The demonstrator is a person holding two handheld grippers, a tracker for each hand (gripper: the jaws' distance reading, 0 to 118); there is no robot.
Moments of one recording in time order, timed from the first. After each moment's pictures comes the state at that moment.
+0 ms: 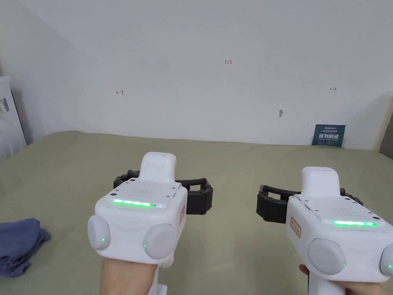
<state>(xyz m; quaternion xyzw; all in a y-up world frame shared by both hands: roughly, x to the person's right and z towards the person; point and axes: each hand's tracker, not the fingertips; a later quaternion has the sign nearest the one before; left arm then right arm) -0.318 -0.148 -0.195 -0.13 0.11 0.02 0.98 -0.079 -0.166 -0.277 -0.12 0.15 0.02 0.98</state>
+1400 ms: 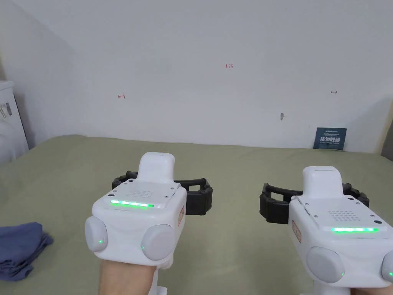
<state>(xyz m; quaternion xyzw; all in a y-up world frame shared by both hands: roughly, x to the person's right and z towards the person) -0.321 -0.141 -0.189 -0.13 0.12 0.02 0.98 -0.081 -0.166 -0.273 -0.06 0.14 0.06 0.99</state>
